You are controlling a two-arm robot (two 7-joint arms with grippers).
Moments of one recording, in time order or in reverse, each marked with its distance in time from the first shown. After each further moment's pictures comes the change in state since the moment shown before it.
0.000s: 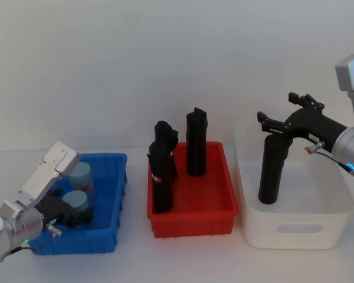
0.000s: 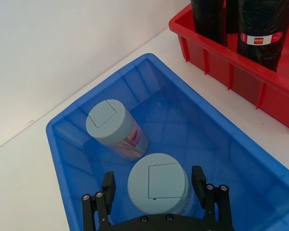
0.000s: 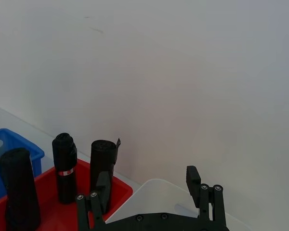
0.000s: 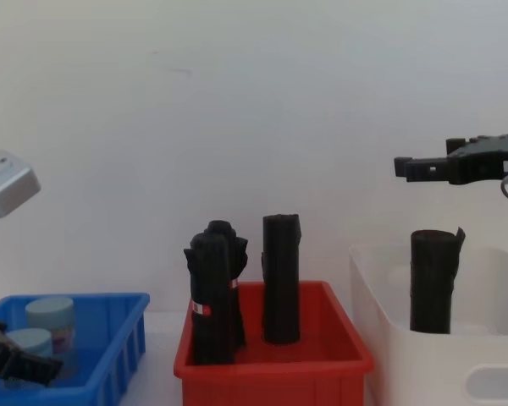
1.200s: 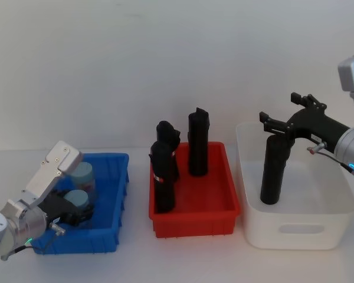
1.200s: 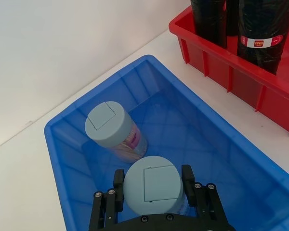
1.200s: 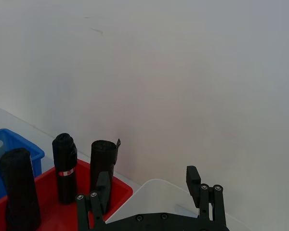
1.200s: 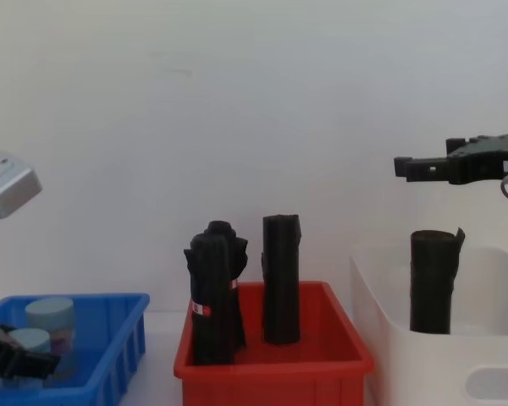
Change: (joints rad) left arm -0.004 -0.007 0.001 0.011 -0.007 -0.006 0.003; right arm 0.000 0.000 0.000 0.000 0.000 0.000 0.000
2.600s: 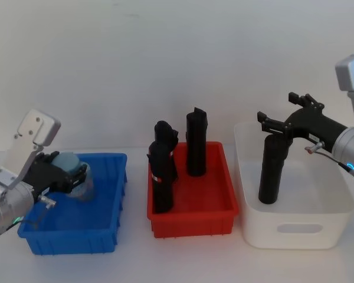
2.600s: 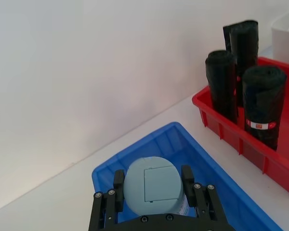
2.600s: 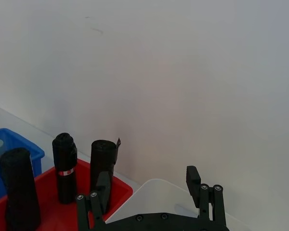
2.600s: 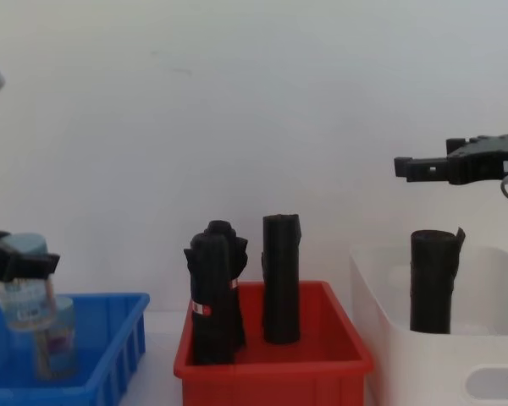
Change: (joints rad) left arm 0.052 0.035 -0.063 -0.164 -0.115 -0.091 0.122; right arm 0.000 0.000 0.000 0.000 0.000 0.000 0.001
